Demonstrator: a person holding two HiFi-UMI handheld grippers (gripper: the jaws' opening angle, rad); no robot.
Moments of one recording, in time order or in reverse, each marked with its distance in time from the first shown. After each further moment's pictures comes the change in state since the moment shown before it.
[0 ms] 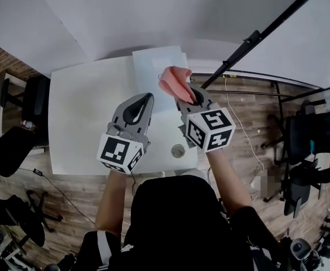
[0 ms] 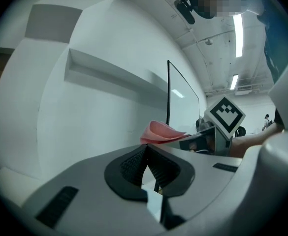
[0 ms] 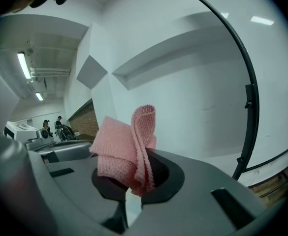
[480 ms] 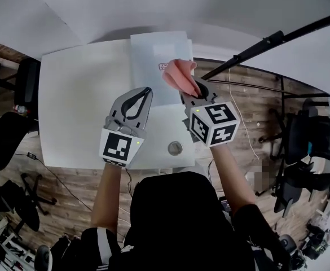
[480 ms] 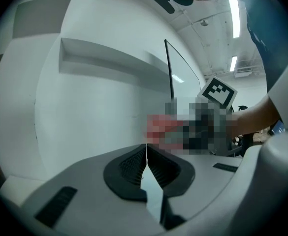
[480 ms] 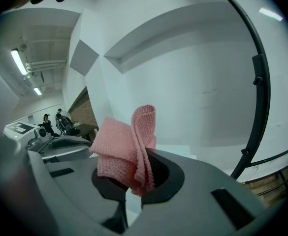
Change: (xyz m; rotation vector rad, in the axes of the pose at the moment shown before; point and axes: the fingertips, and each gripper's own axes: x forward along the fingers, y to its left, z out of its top) left arm 0.033 0.018 -0.066 0.108 0.134 0.010; right arm 0.042 -0.046 -0.047 -0.002 0.145 0.007
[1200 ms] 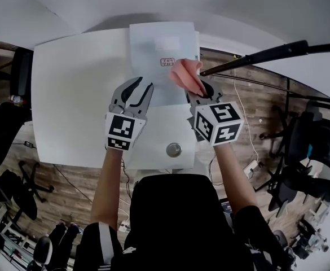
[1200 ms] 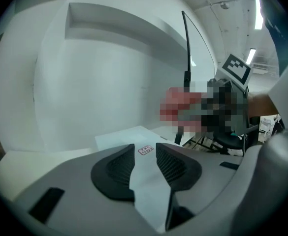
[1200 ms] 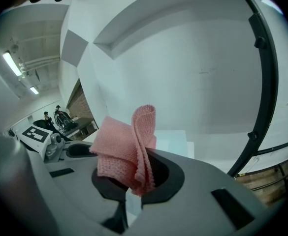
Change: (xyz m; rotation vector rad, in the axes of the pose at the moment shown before) left arm 0.045 0.021 -0.113 -0.086 0.238 0.041; right arm 0.029 -0.037 -0.052 0.033 0.109 0.003
